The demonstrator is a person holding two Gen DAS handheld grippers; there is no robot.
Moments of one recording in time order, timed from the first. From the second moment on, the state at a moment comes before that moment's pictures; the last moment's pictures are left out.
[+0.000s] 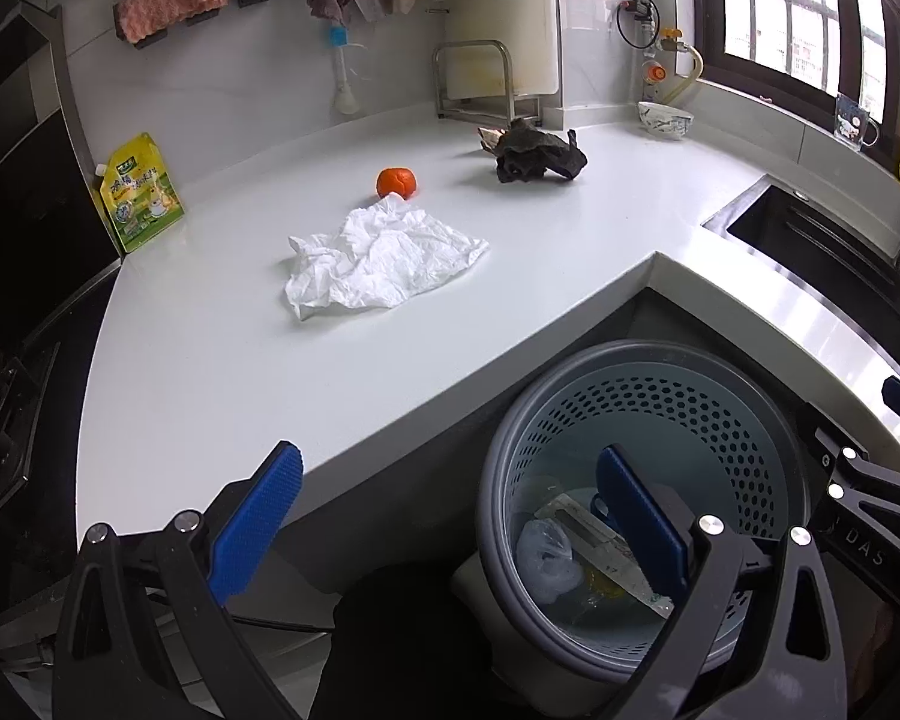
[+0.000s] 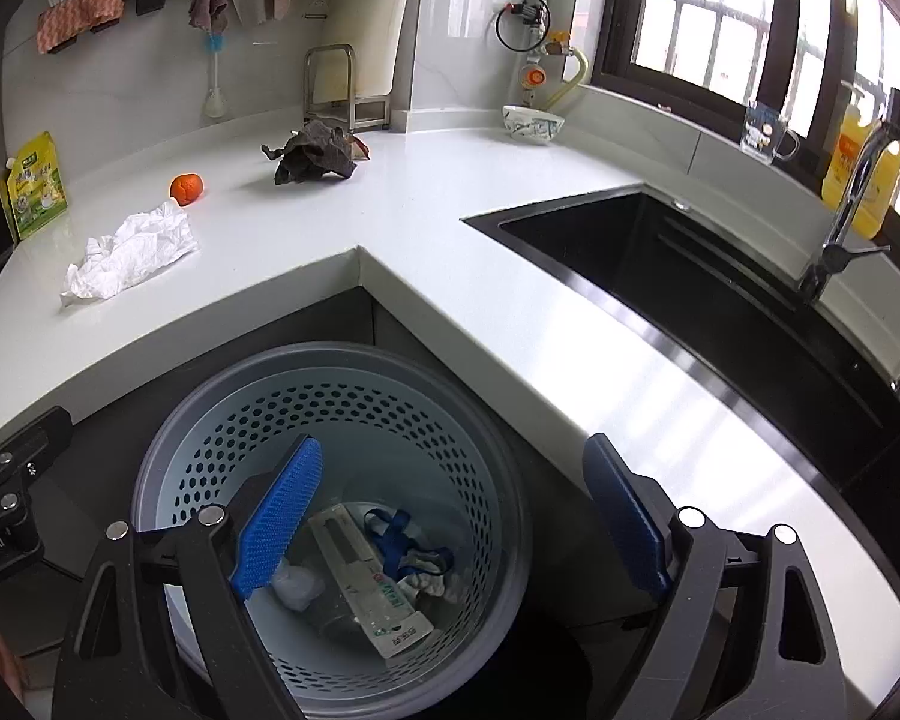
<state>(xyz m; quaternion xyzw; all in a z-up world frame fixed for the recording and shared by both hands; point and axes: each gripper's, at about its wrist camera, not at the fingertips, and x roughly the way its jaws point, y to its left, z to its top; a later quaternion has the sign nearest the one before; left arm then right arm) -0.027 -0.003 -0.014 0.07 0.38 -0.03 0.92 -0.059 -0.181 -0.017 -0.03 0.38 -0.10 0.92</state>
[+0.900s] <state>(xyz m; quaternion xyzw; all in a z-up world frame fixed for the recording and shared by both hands) 0.071 0.059 0.021 -0.01 0.33 0.08 0.94 0.081 -0.191 0.018 -0.01 0.35 0.00 0.94</state>
